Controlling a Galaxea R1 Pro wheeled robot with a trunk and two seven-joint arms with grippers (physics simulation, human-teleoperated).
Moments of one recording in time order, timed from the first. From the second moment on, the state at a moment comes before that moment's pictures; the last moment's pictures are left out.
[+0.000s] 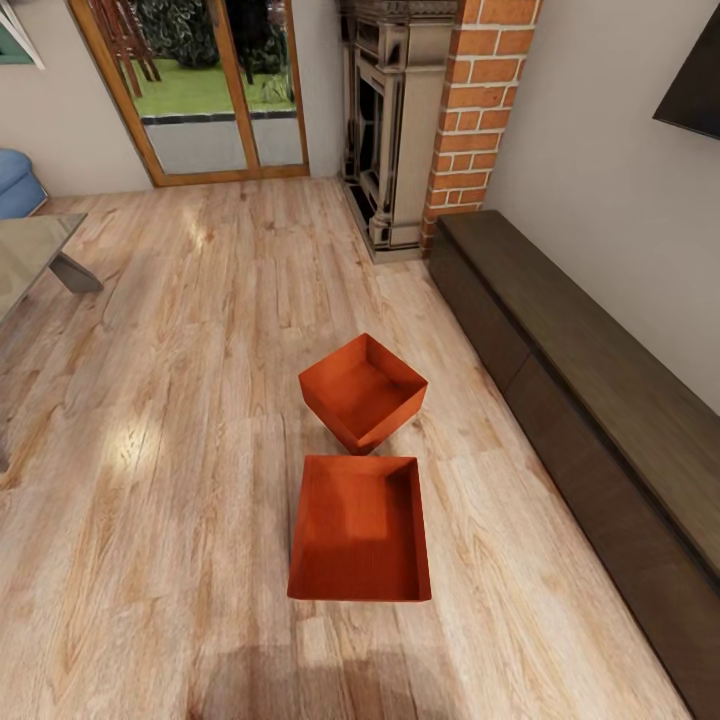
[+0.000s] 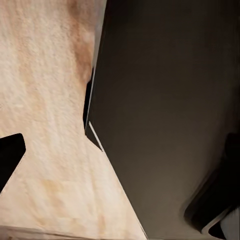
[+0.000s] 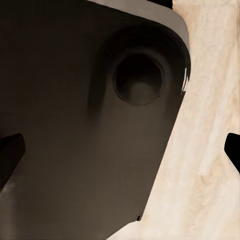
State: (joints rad) left arm -0.01 0.03 0.01 -0.32 0.23 0.06 0.01; right arm -0.15 -0.03 0.29 -0.23 -0.09 -0.03 -0.02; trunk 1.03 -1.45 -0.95
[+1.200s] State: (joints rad) left arm -0.79 -0.06 0.00 -0.42 0.19 0.43 0.26; right arm -0.82 0.12 0.22 -0.27 -0.13 0.09 -0.12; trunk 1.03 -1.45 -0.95
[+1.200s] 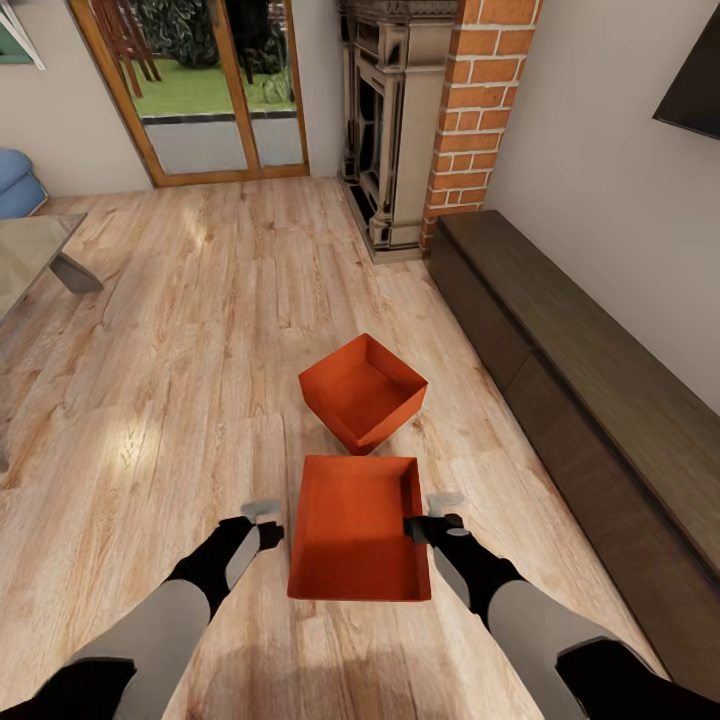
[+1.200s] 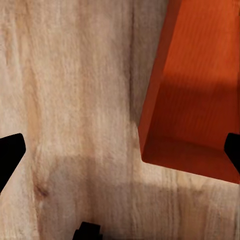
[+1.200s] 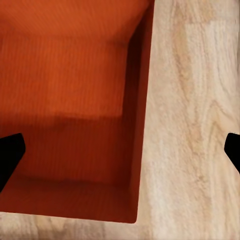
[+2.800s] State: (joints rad) left arm -0.81 -0.15 -0.18 -0.23 0.13 0.10 0.26; right arm -0.82 0.14 0.16 -0.07 -0.13 0.01 -0.11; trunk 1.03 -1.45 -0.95
